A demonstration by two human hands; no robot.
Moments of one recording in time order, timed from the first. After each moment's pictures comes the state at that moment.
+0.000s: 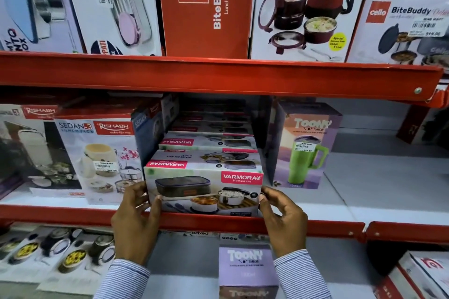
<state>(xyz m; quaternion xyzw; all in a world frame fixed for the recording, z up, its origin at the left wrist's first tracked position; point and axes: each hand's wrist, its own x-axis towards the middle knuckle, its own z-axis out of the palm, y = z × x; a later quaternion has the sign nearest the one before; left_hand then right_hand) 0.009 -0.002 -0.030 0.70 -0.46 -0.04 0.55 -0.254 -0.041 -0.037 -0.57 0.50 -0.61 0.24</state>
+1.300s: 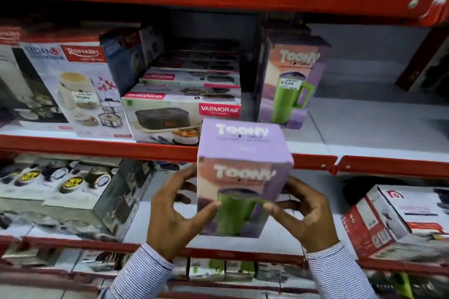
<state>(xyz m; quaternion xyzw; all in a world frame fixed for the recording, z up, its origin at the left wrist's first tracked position) -0.100 0.091 -0.068 0.56 -0.60 -0.21 0.53 -0.354 0.057 -0.064 -0.63 0.45 -0.51 0.38</state>
